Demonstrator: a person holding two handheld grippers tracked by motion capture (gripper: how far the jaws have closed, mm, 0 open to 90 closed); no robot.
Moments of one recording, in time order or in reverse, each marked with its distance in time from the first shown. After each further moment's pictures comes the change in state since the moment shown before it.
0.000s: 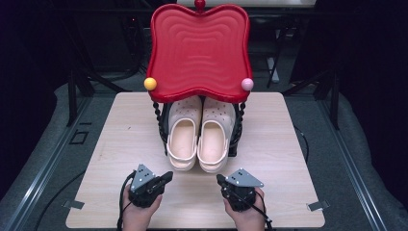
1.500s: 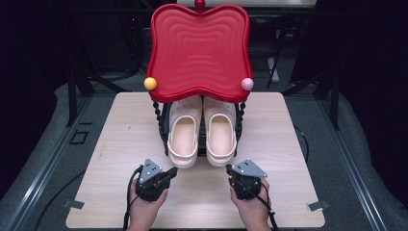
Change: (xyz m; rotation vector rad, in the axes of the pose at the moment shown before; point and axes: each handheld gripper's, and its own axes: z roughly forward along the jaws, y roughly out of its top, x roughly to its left) left arm -0.003 0.010 0.019 0.024 0.016 -0.004; right arm -0.024 0.011 0.006 0.038 -0.136 0.004
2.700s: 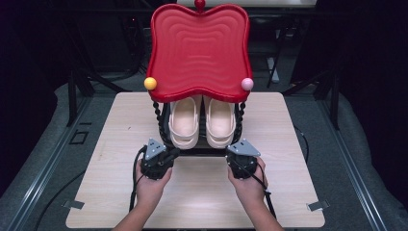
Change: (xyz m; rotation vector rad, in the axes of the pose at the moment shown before) left arm 0.018 0.043 0.028 -0.032 0.059 -0.014; right arm -0.013 0.041 0.030 -0.050 -0.079 -0.053
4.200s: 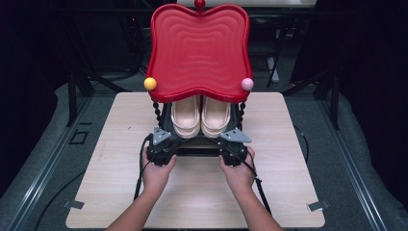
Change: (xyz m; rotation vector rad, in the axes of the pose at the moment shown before) left arm 0.012 0.017 0.031 0.013 0.044 -0.026; right arm 0.004 0.015 0.042 -0.017 0.030 0.077
